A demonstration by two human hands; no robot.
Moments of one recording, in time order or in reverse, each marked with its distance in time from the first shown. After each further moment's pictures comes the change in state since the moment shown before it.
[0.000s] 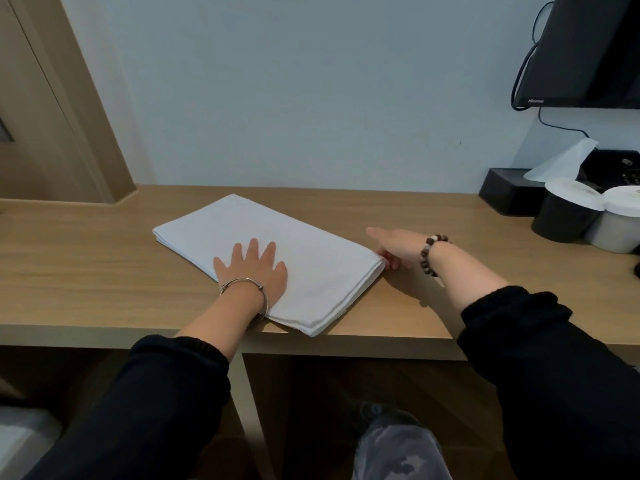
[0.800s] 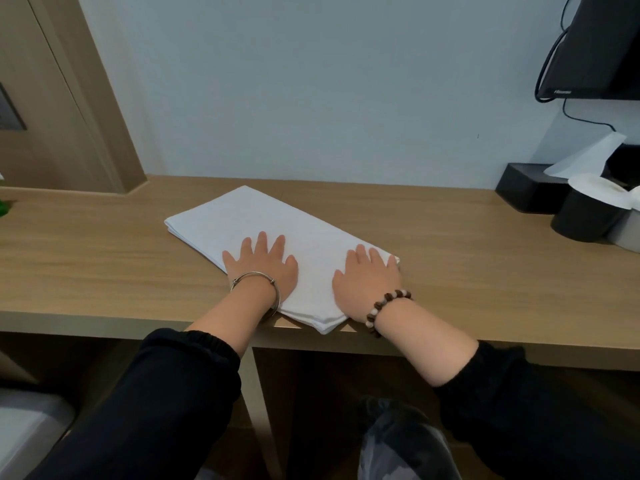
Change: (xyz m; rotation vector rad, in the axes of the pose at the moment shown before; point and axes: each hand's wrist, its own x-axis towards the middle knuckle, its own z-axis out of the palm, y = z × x) left_hand -0.003 0.000 0.000 -0.018 0.031 -0.013; right_hand -0.032 -0.044 0.099 -0.535 0.247 -0.079
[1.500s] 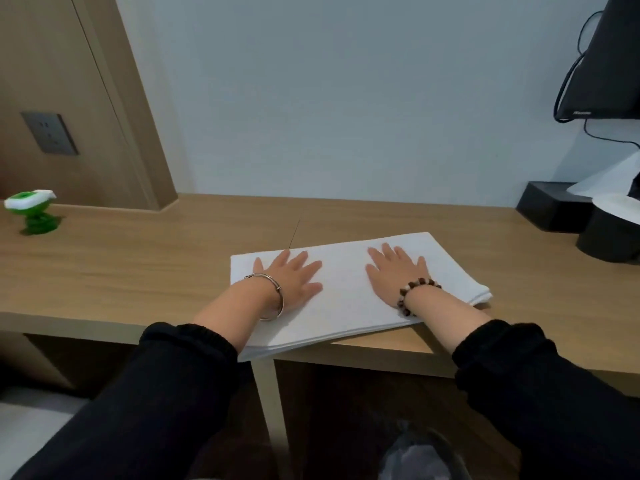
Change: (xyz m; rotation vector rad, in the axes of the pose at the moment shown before) left_hand 0.006 -0.018 -0.019 0.091 -0.214 0.338; right_hand 0.048 0.039 -0.003 0.044 -0.049 -0.077
